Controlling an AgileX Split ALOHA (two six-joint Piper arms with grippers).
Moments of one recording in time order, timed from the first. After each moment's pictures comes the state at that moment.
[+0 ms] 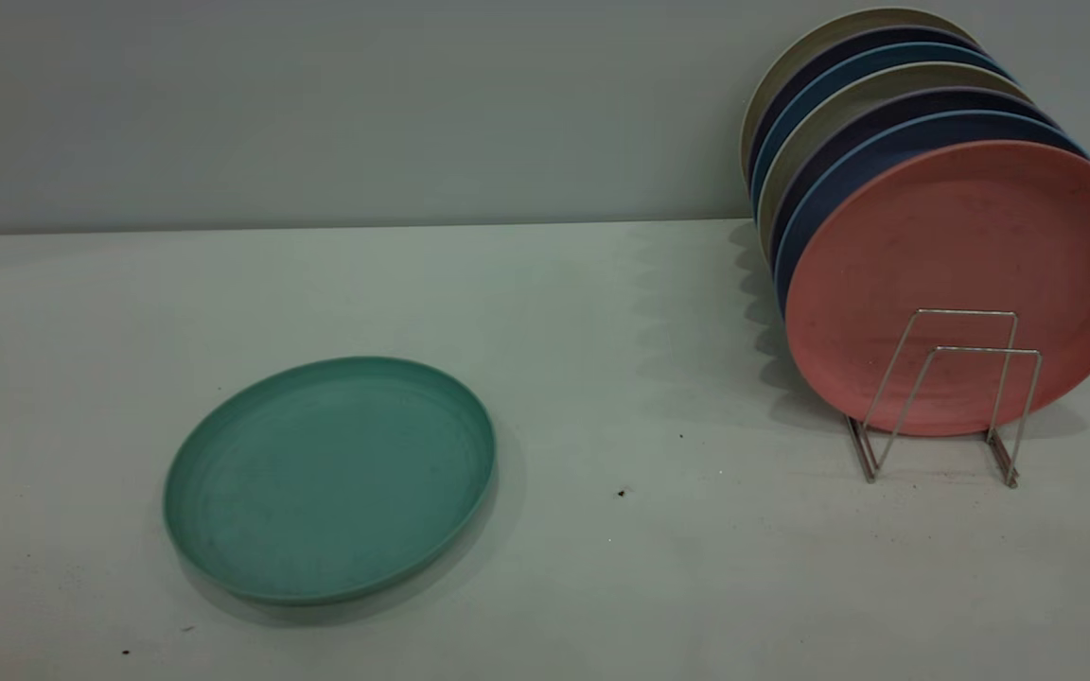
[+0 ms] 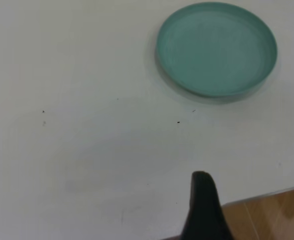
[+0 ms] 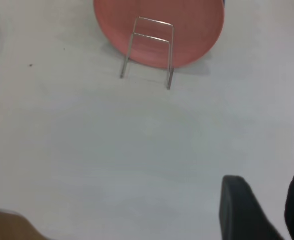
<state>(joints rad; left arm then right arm) -0.08 -0.02 -0.49 -0.09 1.14 0.11 0.10 -0.02 -0.47 0.02 1.14 -0.12</state>
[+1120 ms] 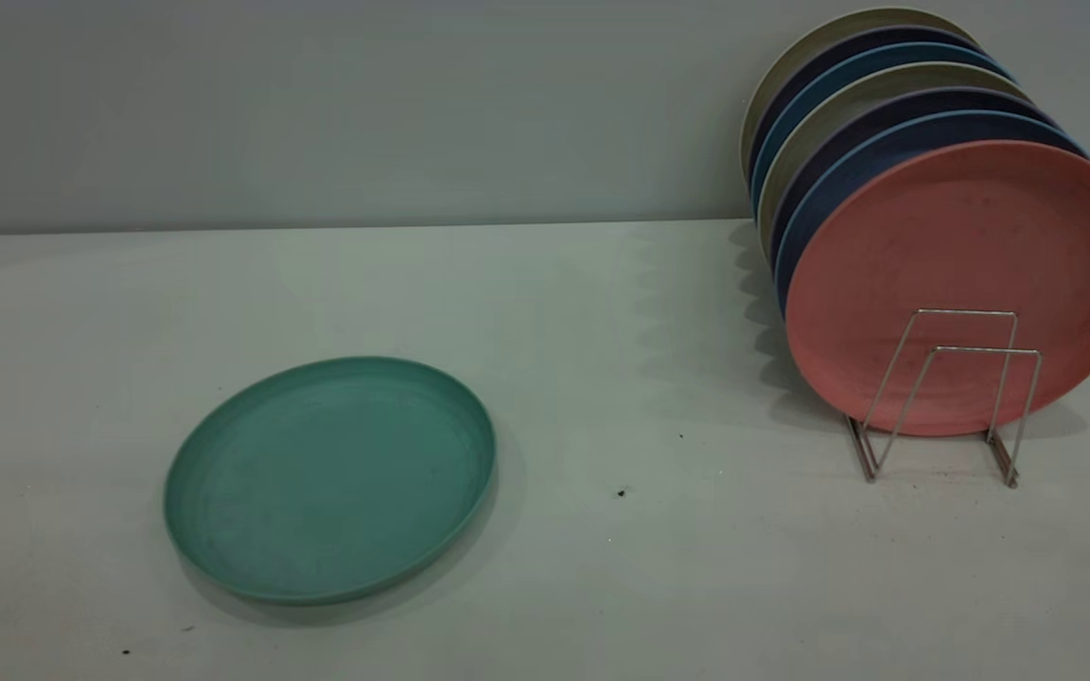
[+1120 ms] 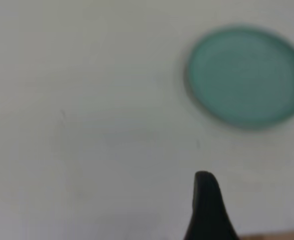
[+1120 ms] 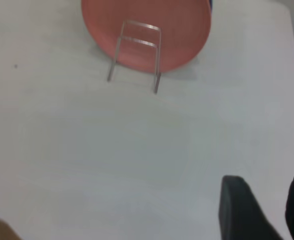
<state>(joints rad) -0.08 0.36 -0.50 -0.03 0.89 -0.04 0.10 -0.01 -0.48 -0.01 1.12 -0.14</state>
